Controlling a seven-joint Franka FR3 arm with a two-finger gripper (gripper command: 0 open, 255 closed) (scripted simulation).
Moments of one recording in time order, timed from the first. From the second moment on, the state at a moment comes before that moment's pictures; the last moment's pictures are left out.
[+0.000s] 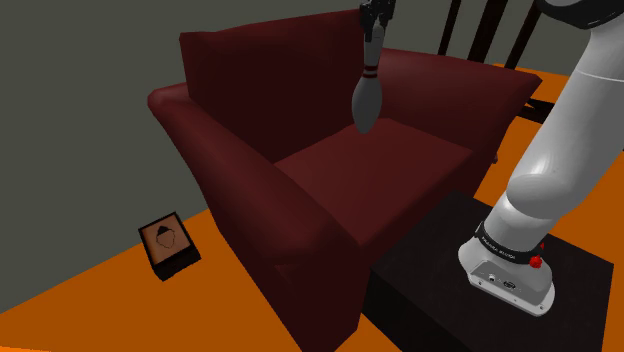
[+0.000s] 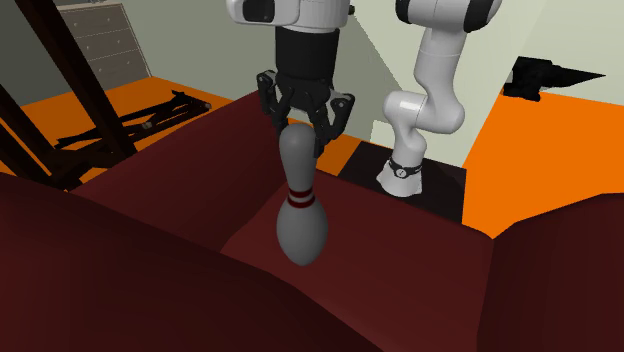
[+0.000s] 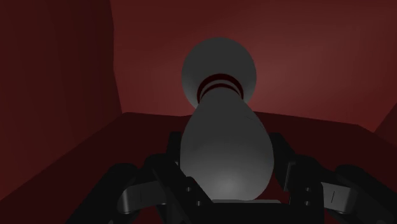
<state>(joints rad) -0.08 0.05 -0.13 -1.45 -0.07 1.54 -0.19</state>
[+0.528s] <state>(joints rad) -0.08 0.06 -0.13 -1.39 -0.06 1.50 -0.19</state>
